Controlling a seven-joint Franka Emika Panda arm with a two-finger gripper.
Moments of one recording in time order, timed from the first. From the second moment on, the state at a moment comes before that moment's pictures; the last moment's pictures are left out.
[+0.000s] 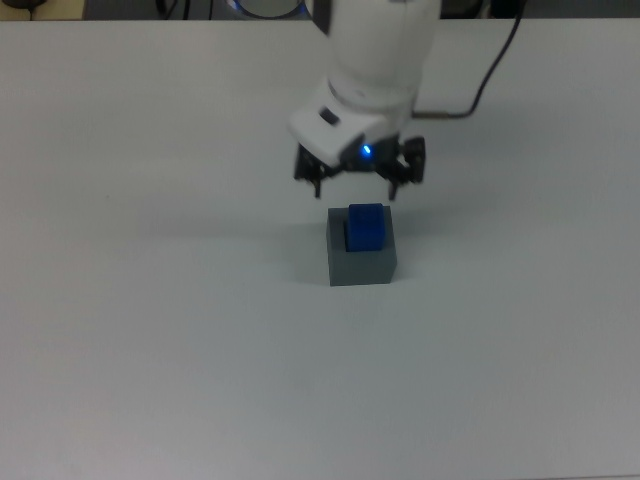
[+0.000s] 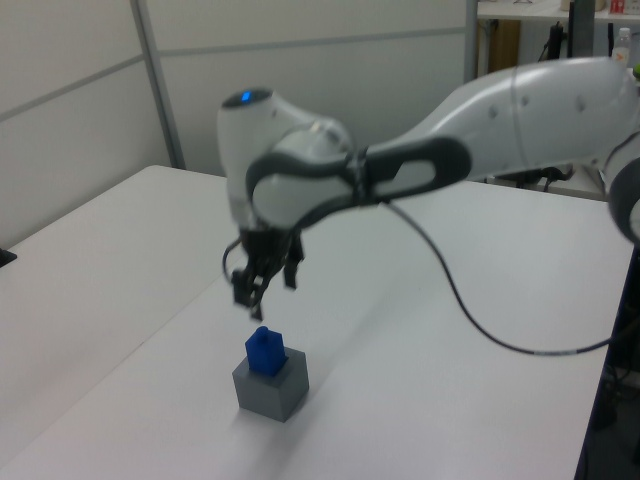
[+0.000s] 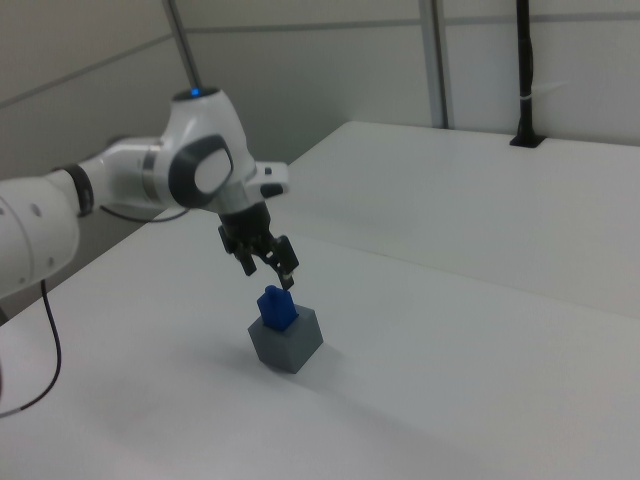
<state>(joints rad) 0.30 0.35 -0.13 -1.45 0.02 1.85 0.22</state>
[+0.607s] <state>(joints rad) 0.09 -0.10 -0.14 -1.63 0.02 1.58 0.17</state>
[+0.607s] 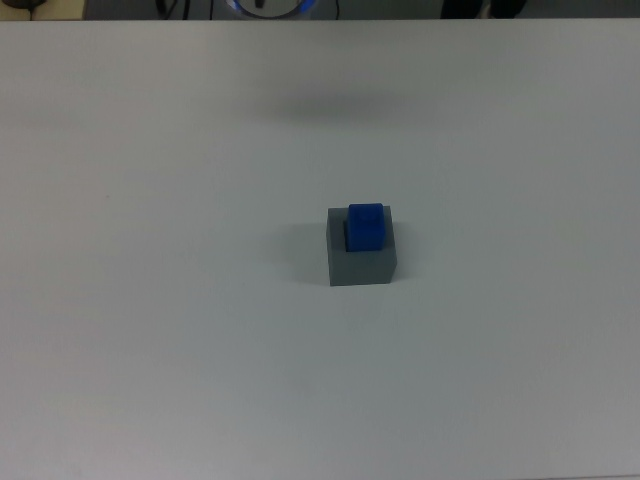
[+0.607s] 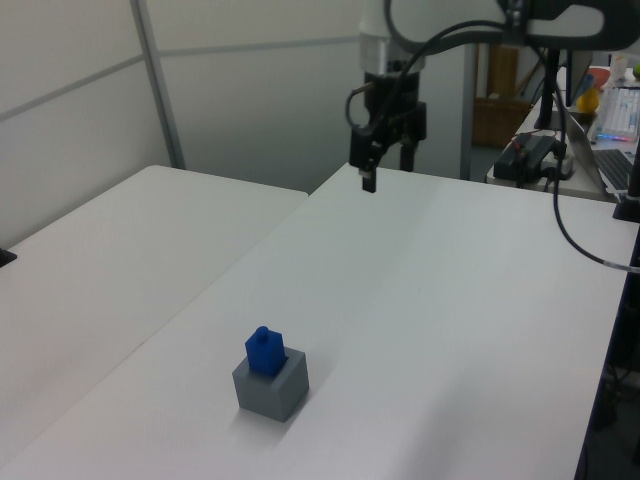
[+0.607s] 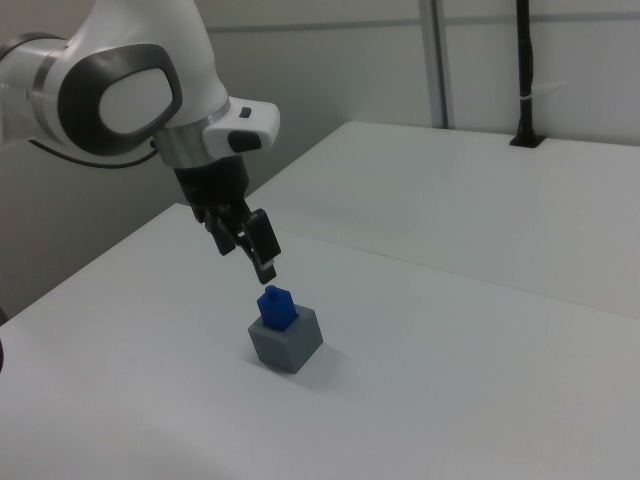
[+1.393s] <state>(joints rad) 0.08 -0.05 -0.13 -1.64 0.02 1.64 0.02</state>
